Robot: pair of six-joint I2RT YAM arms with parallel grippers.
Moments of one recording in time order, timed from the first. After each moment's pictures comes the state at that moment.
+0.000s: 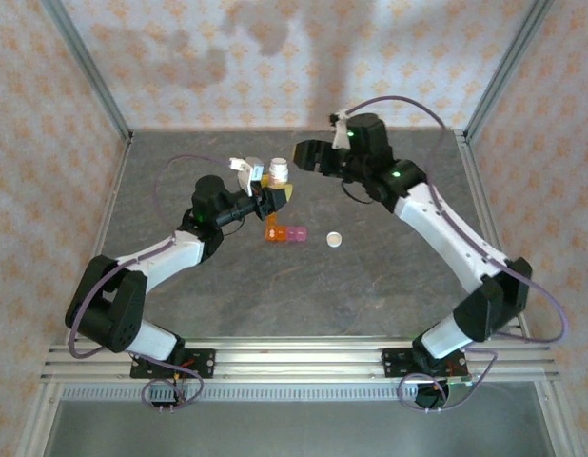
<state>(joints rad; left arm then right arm) -0.36 1.46 0.78 0.64 0.58 -0.33 0.54 1.49 1.52 -0.47 -0.23 0.57</state>
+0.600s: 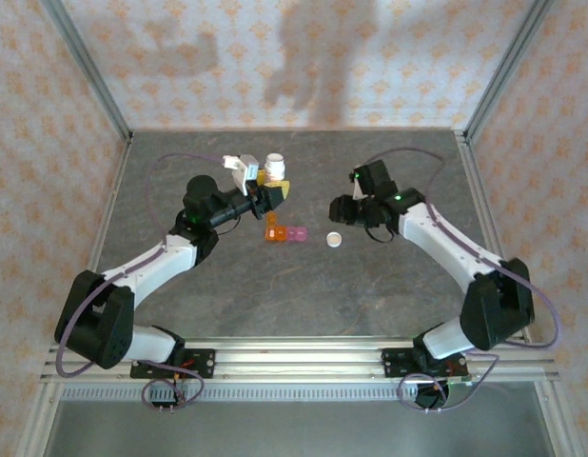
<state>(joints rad) -0.36 1.36 0.78 0.60 0.57 -0.28 0.47 1.49 1.15 -0.66 -0.15 0.48</state>
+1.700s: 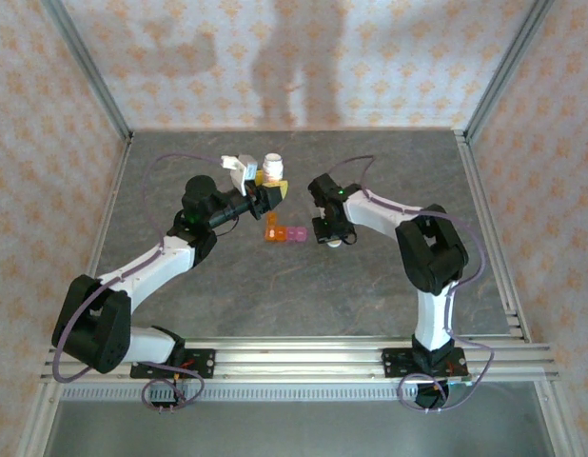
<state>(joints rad) -0.36 1.34 0.78 0.56 0.54 -0.28 0.58 1.94 1.35 -0.76 0.01 0.31</state>
